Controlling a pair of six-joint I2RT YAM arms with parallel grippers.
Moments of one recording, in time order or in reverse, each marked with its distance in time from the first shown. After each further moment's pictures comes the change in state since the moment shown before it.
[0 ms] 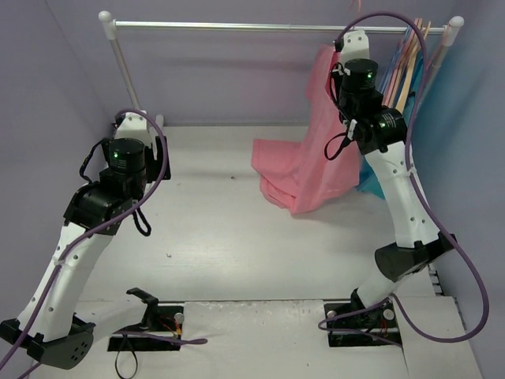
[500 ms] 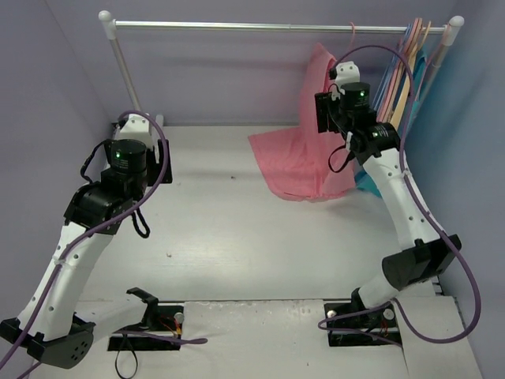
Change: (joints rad) left arm 0.000 0.002 0.000 -0.049 0.039 -0.021; right arm -0.081 -0.063 -0.341 0.050 -0.245 0.152
